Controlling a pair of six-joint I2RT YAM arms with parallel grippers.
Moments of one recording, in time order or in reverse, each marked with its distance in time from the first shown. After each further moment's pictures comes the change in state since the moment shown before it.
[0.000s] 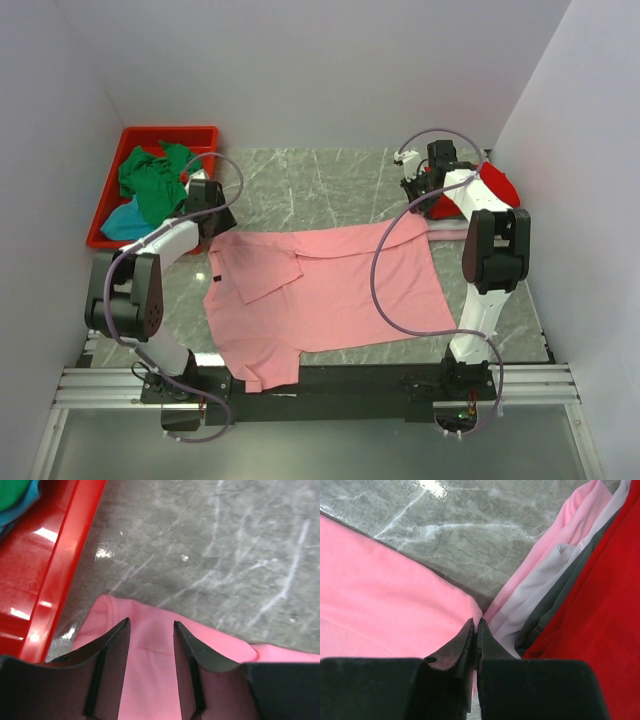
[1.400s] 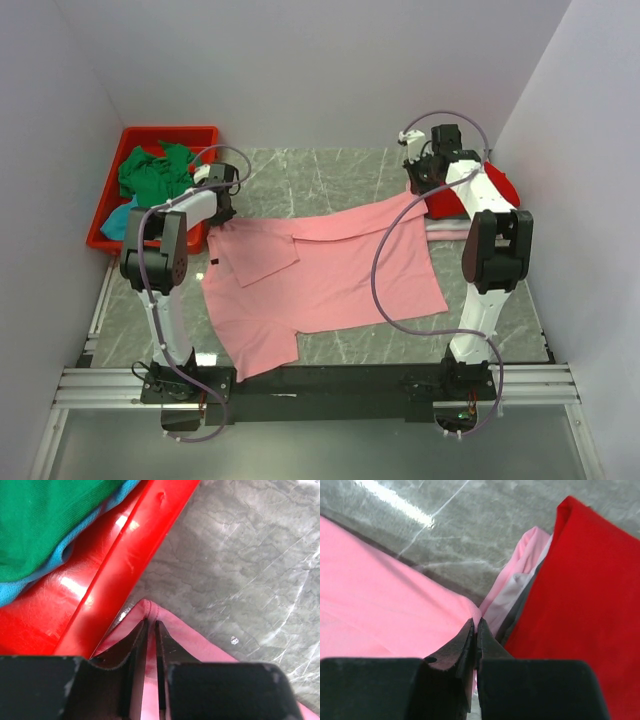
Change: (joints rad) left arm -0.011 0.407 0.387 -0.246 -0.285 -0.061; right arm 0.000 0.002 0.119 0.012 0.013 0.057
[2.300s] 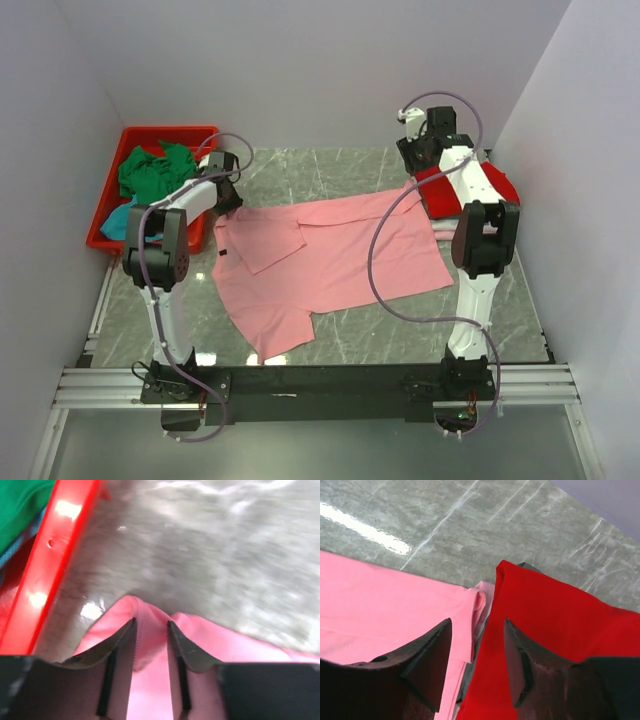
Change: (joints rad) left arm 0.000 0.045 0.131 -0.029 0.157 0.021; right arm 0.018 0.187 0.308 0.015 0.101 0.049
